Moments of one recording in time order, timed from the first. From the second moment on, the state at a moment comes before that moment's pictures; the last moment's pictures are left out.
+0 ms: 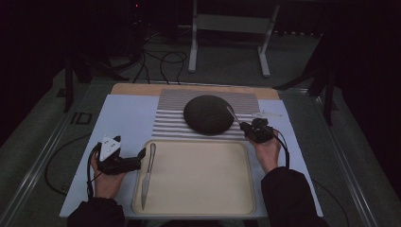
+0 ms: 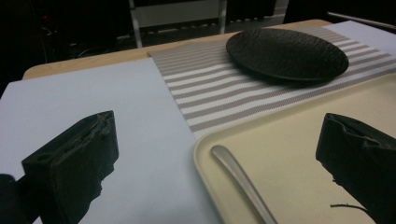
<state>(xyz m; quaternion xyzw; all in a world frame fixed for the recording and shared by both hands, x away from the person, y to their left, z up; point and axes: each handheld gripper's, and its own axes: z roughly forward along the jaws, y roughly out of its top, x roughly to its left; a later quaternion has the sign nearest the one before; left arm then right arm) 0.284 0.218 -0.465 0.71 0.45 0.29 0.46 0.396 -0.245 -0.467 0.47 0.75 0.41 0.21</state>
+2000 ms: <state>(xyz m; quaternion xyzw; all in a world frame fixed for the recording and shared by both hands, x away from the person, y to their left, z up) 0.339 0.105 -0.454 0.76 0.36 0.17 0.51 0.316 -0.181 -0.448 0.34 0.76 0.52 0.20</state>
